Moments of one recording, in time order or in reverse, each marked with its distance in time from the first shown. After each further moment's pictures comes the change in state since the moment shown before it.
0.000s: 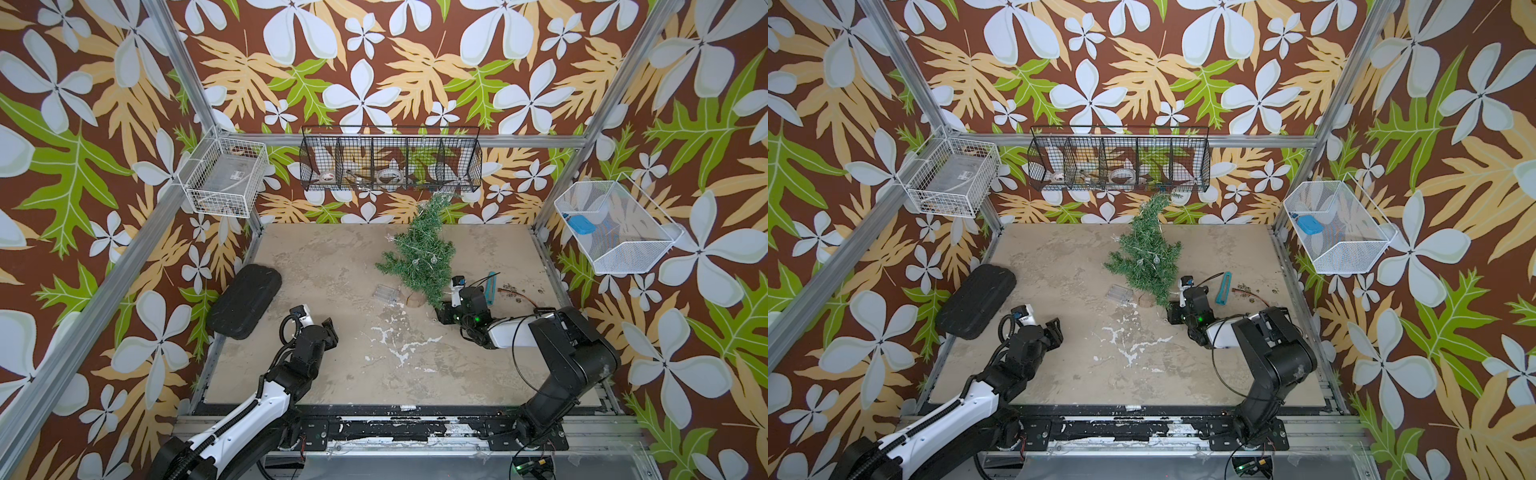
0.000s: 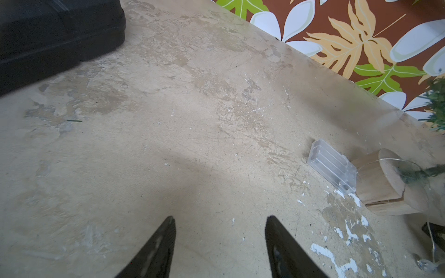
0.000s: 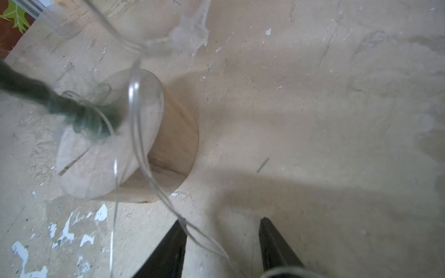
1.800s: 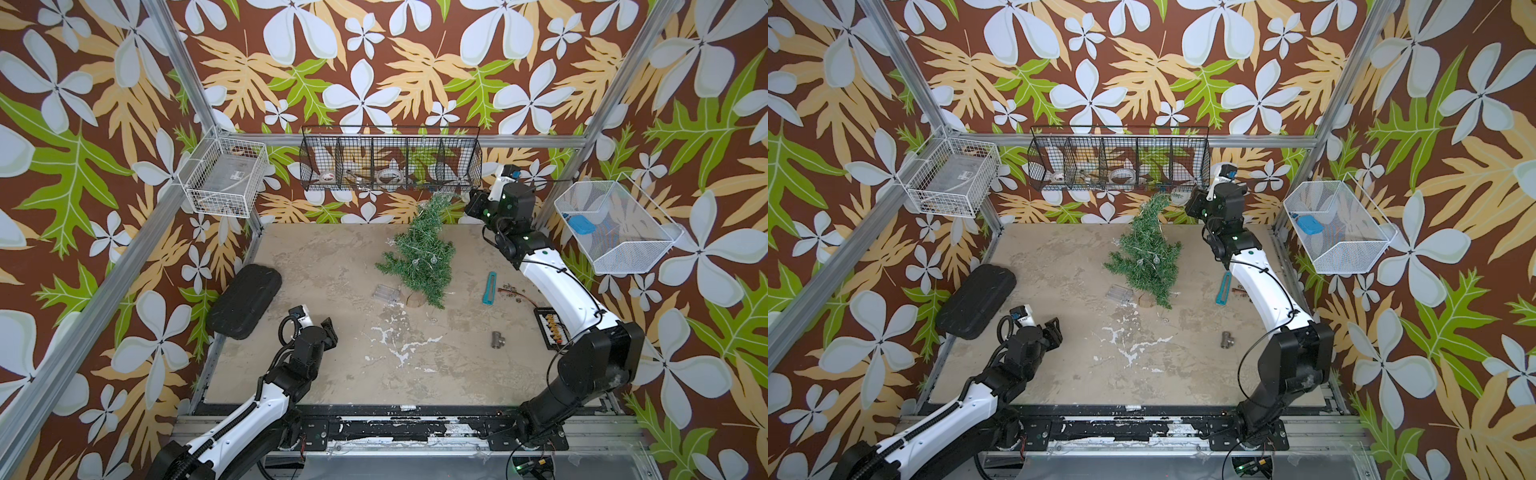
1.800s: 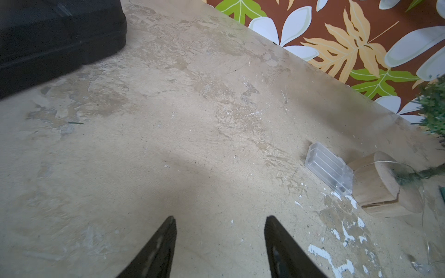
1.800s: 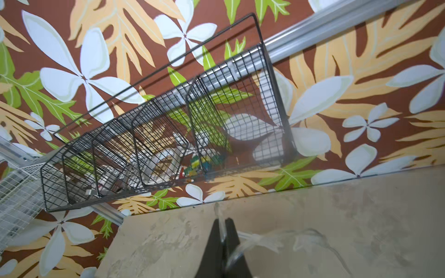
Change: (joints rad) left arm 0.000 -0.025 -0.008 0.003 -0.002 0.000; right arm -0.175 -0.047 1.049 -0.584 0.051 0.126
